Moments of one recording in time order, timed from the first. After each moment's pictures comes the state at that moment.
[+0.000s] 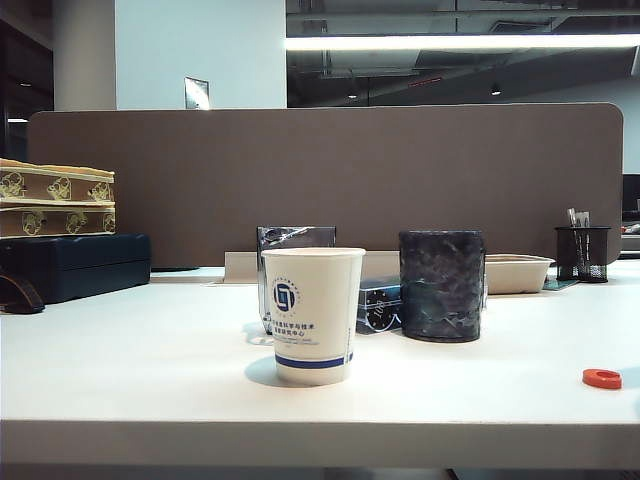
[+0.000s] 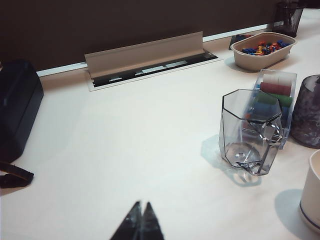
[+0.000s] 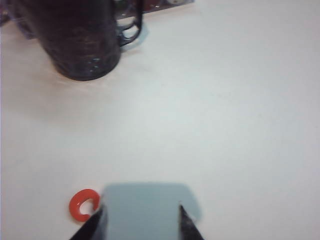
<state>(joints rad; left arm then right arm) -0.11 0.41 0.33 -0.09 0.29 0.16 0.21 0.72 0.39 -0.30 -0.08 -0.10</state>
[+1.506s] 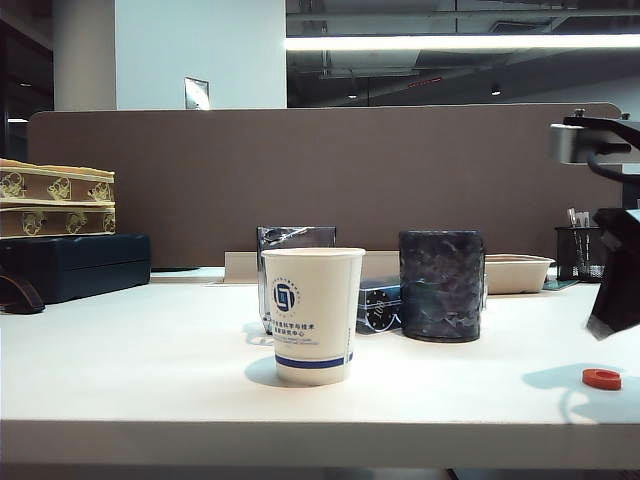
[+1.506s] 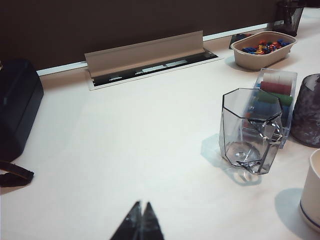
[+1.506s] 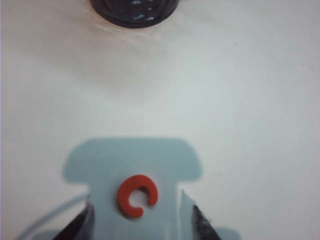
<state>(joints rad) -0.11 0.41 0.32 -0.09 0.29 0.16 0.44 0.97 0.39 -0.22 0.05 -0.03</state>
